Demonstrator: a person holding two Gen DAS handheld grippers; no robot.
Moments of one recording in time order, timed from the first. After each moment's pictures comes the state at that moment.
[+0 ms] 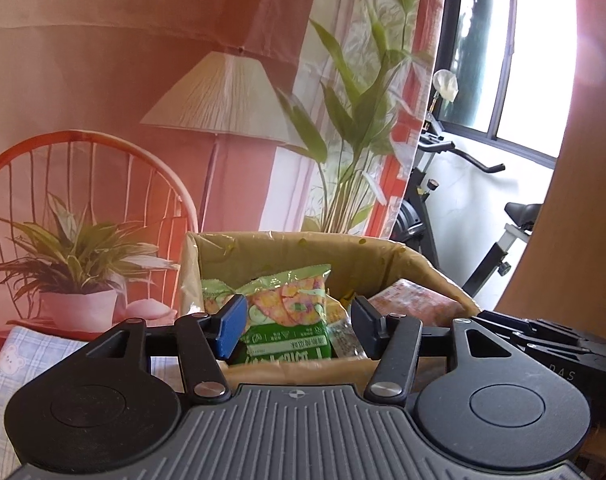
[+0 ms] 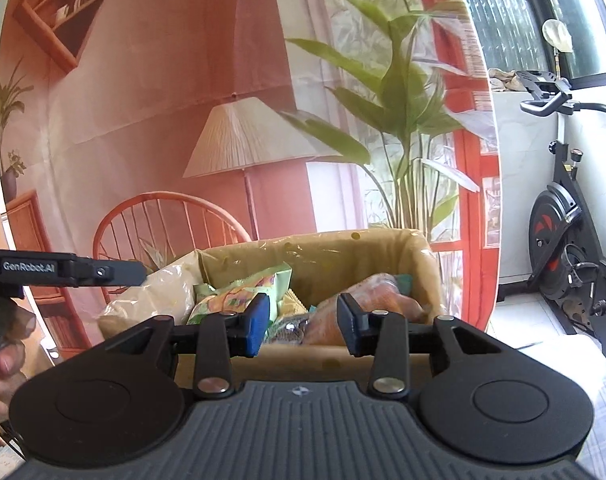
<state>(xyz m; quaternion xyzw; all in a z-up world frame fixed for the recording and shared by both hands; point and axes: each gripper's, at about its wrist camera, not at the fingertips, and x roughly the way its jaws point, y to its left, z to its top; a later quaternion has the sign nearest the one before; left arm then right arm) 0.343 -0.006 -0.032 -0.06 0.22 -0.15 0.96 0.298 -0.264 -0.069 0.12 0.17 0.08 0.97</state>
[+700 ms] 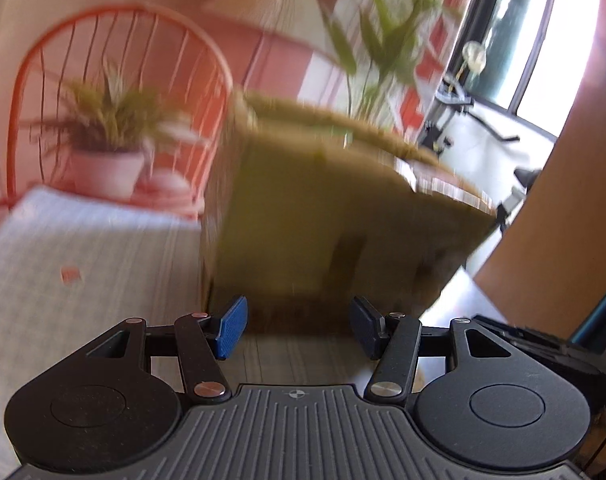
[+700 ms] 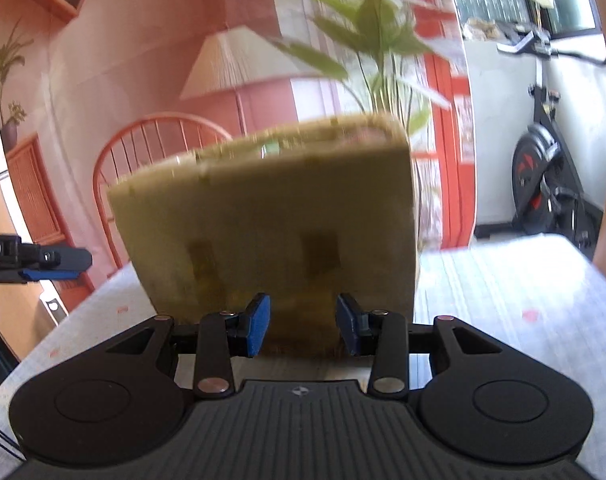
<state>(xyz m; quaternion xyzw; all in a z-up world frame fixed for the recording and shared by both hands) 0.269 0.008 -0.130 -0.12 0.31 -0.13 0.93 0.222 -0.254 -0.151 0.13 0.26 0.07 0.96</state>
